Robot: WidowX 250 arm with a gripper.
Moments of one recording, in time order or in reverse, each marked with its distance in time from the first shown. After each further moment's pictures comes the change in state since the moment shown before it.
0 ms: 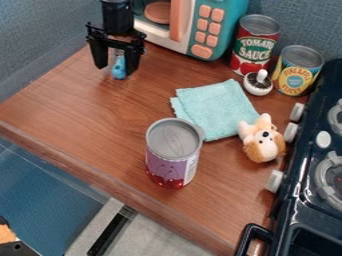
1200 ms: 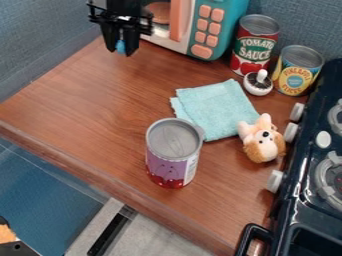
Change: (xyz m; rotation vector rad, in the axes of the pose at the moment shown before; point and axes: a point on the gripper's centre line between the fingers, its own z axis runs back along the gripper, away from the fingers) arm -0.007 -0.010 0.038 0.032 -0.182 -0.019
